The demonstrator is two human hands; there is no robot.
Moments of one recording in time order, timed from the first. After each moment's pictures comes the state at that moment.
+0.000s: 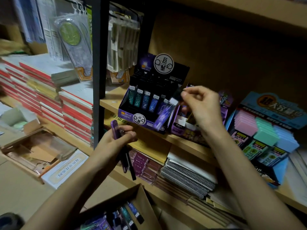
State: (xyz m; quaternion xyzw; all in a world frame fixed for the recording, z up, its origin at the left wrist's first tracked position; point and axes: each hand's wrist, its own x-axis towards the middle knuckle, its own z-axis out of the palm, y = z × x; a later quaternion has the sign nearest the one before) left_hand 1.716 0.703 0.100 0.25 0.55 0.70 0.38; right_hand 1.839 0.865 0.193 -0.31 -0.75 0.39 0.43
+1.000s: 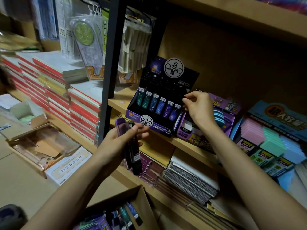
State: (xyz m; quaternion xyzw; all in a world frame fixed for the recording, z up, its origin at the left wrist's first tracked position) left_hand 1.702 0.703 0.090 0.27 0.43 0.75 0.42; right_hand 1.803 0.914 0.173 -0.38 -0.83 0.20 0.36
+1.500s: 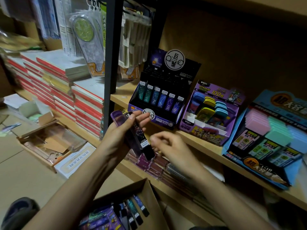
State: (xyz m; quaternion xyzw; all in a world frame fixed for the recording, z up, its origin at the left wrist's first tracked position) left_hand 1.708 0.711 0.096 0.21 0.35 0.81 0.42; right_hand 1.846 0.796 0.115 -0.28 -0.81 0.50 0.13
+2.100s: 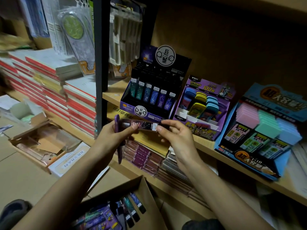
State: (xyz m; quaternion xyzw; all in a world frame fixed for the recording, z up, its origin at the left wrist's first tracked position) left_hand 1.705 0.706 0.076 0.32 0.58 0.66 0.34; right_hand 1.851 0.811 0.111 -0.34 -0.63 0.62 0.33
